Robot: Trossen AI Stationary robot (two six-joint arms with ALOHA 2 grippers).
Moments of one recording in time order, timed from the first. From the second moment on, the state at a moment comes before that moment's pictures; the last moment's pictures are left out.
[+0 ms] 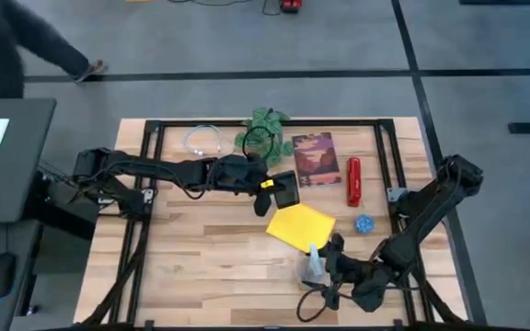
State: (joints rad) left arm 0.02 1.54 1.12 0.07 -0.06 -0.38; right arm 0.82 1.54 1.08 -0.24 0.81 0.78
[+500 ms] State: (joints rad) left arm 0.02 1.54 1.12 0.07 -0.06 -0.39; right arm 0.78 1.52 1.08 -0.35 0.78 0.86
